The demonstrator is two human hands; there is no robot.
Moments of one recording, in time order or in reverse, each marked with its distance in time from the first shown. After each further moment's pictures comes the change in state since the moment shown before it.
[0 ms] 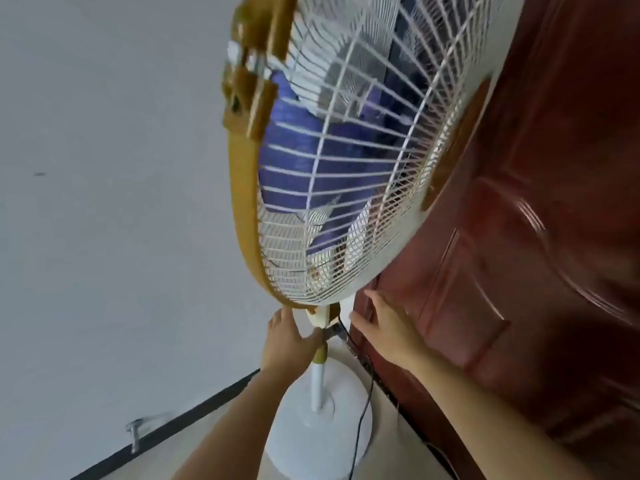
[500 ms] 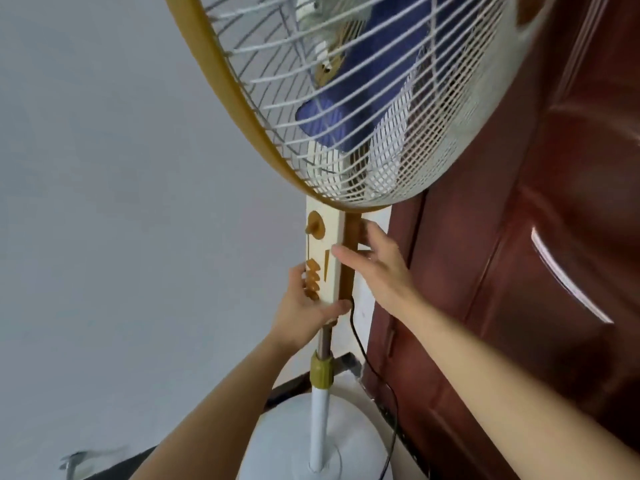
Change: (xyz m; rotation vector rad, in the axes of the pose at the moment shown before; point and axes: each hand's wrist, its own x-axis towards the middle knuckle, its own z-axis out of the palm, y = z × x) left_hand 0.094 -0.051 0.091 -0.525 -0.012 0.268; right_hand 0.098 0.023 0.070 0.772 0.122 -0.376
